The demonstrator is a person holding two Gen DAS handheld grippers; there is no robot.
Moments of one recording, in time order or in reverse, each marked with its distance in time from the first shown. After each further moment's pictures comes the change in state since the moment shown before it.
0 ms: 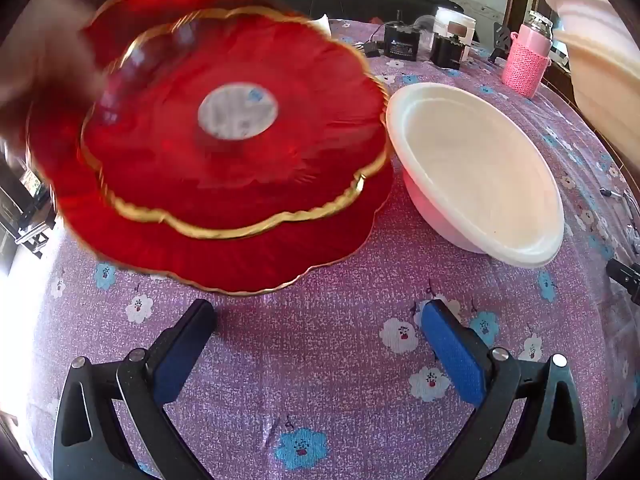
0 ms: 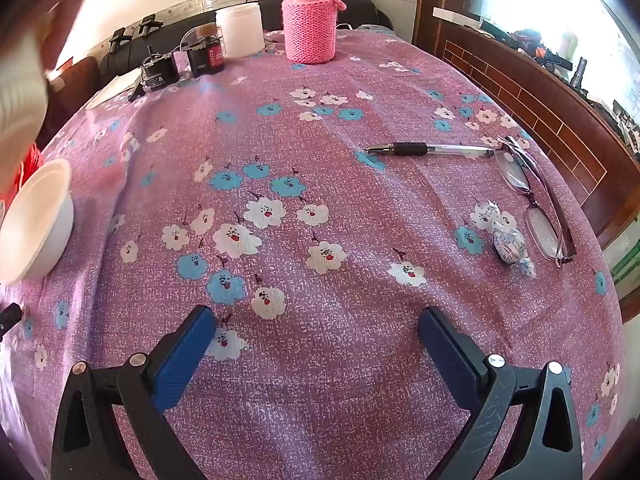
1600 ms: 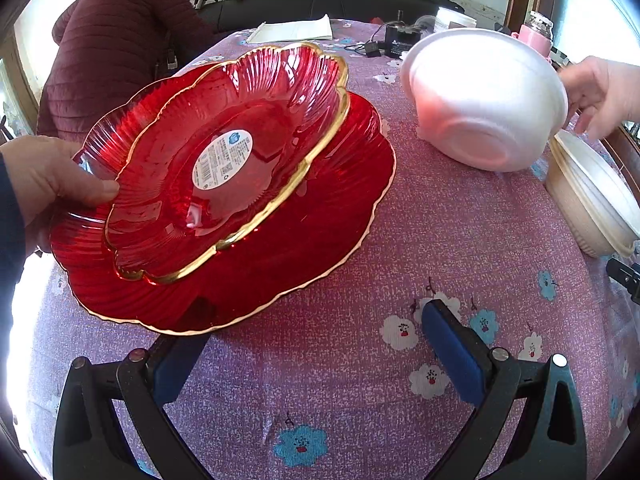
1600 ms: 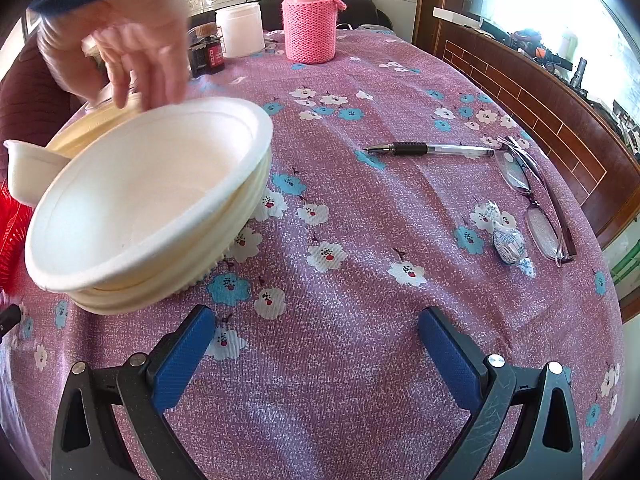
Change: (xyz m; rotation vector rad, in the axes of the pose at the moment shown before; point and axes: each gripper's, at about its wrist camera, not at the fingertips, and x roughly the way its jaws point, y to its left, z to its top) left arm 0.000 0.001 0.001 -0.002 -0.004 0.005; right arm 0.001 0.000 0.000 -0.001 0.000 -0.001
